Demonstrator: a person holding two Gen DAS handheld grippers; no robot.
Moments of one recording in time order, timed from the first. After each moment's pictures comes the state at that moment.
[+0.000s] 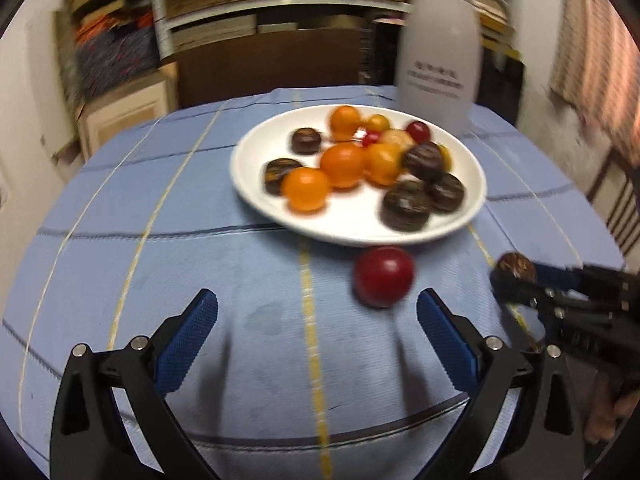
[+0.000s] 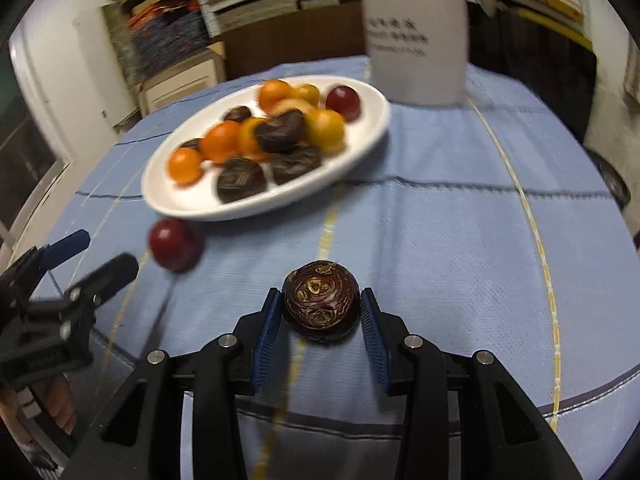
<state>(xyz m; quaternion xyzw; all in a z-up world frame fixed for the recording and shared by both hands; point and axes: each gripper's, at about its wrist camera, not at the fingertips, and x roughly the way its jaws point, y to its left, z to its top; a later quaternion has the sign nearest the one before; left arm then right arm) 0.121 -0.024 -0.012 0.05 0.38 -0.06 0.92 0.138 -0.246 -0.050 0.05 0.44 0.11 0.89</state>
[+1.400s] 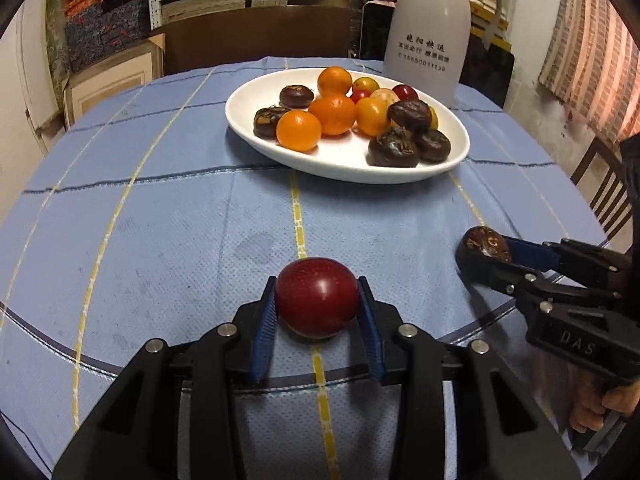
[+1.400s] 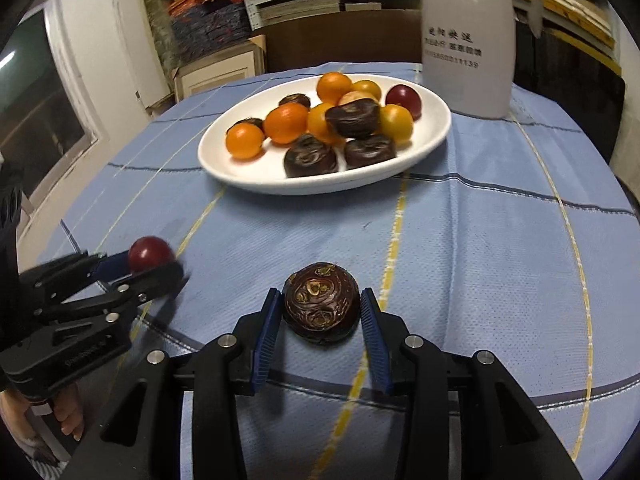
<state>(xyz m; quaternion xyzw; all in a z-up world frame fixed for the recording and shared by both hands) 0.092 -0.004 -0.032 0.02 0.42 -0.09 0.90 0.115 -0.207 -0.052 0.00 0.42 0.16 0.89</state>
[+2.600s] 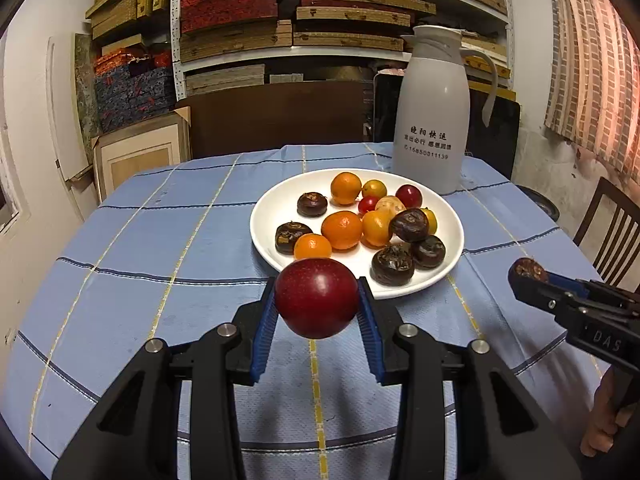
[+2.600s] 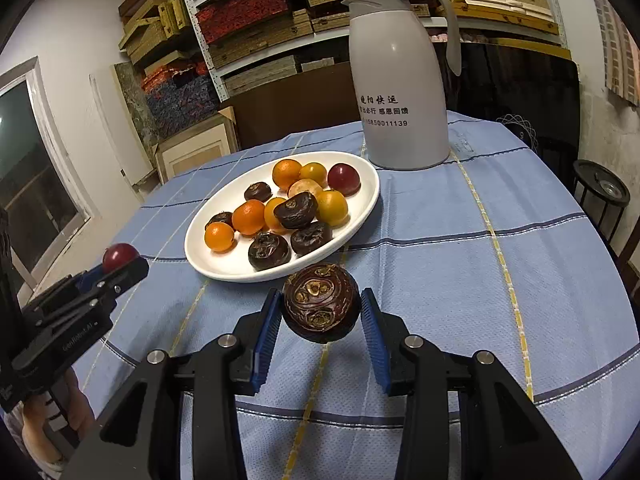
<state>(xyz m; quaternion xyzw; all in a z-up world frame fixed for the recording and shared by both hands) 0.087 -0.012 0.033 0.03 0.30 -0.05 0.95 0.102 -0.263 -0.007 0.09 0.34 0.12 0.93</state>
